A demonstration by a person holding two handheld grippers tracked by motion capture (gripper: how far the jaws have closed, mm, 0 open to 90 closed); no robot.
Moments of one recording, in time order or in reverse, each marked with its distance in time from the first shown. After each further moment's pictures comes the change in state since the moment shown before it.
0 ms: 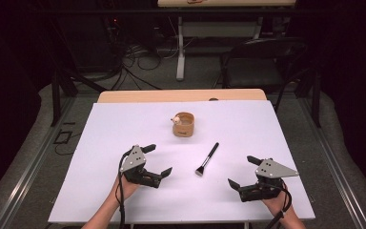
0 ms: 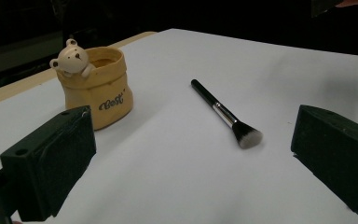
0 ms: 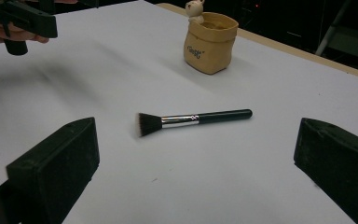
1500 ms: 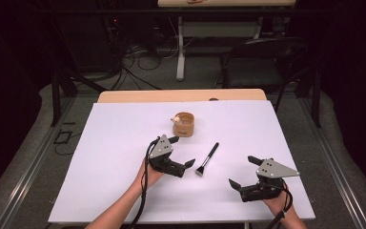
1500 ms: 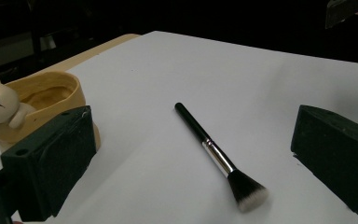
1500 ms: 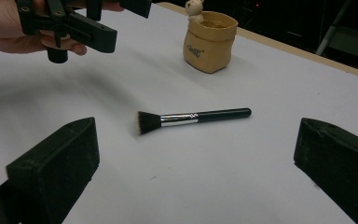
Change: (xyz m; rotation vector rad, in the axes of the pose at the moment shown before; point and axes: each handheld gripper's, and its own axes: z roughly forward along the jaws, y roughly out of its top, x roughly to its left) left arm -0.009 0.025 0.070 0.031 -0.059 0.009; right arm -0.002 -0.001 -0.002 0.006 0.003 -0.004
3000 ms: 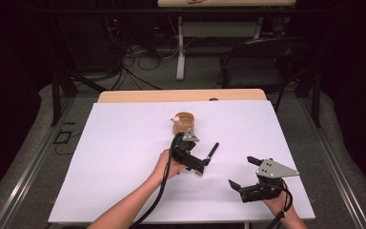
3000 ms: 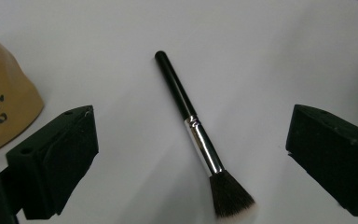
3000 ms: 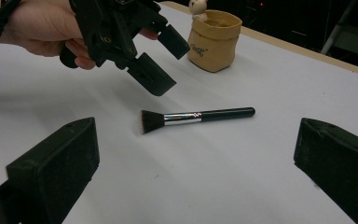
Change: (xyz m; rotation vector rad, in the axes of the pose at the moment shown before) left arm -0.007 0.030 0.067 0.407 -0.026 -0.152; right arm 0.000 0.000 0.000 0.004 0.014 0.001
